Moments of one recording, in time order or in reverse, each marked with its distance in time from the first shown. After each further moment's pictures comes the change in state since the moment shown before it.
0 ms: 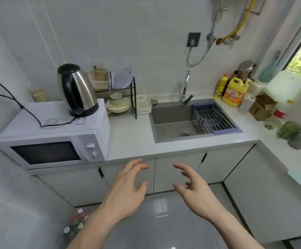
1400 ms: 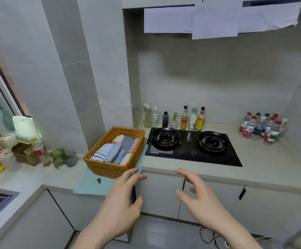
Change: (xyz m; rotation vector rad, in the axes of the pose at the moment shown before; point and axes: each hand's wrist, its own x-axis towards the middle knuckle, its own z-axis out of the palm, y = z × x) left_hand -0.074 0.550 0.400 -0.099 -0.686 1.076; right_hand -0.475 0.244 -0.398 0.050 1.102 0.471
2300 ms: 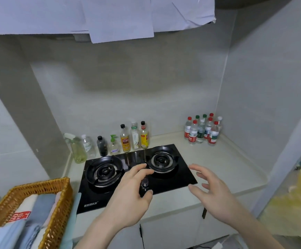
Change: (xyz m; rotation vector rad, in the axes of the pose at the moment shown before) left_hand 0.356 0.099 0.178 -0.041 -0.280 0.340; right_hand 0.170 0.157 -0.222 -0.010 0.435 0.222
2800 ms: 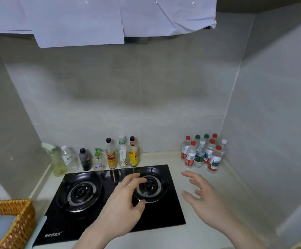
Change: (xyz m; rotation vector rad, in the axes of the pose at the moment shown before) left_hand 0.178 0.021 0.074 -0.025 0.036 -0.123; right_hand 0.193 0.075 -0.092 0.014 -0.131 0.002
